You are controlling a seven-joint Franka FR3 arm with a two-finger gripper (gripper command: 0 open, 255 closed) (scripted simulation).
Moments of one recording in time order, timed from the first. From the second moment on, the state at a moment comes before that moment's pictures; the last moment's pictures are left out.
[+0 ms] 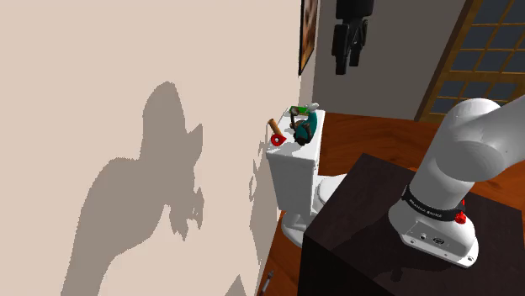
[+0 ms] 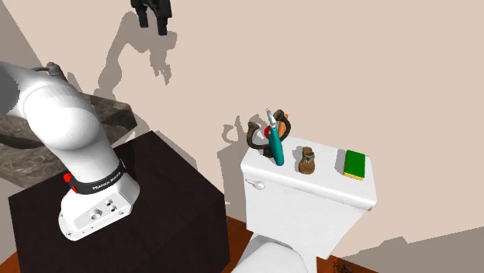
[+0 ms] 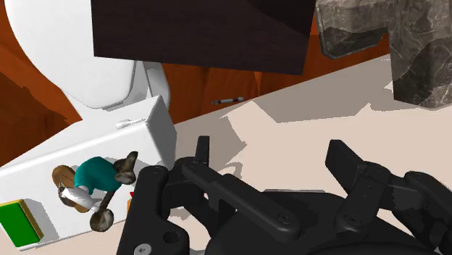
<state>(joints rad) 0.00 -0.77 0.05 -2.29 0.10 1.43 -0.01</state>
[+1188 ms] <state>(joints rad) -0.10 -0.38 -0.07 -2.38 0.05 1.89 -0.07</state>
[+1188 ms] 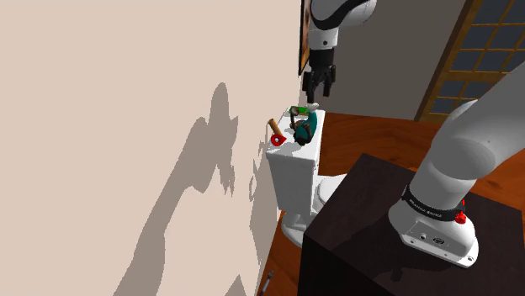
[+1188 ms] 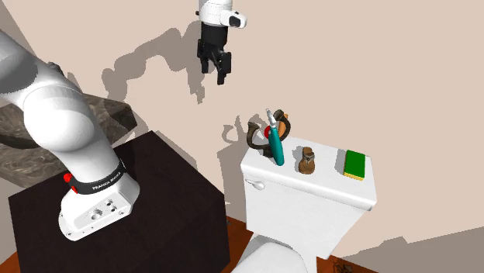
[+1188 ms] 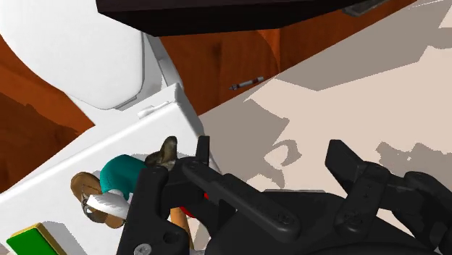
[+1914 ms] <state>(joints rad) -0.14 0.00 -0.14 -2.27 0.10 2.15 -0.12</state>
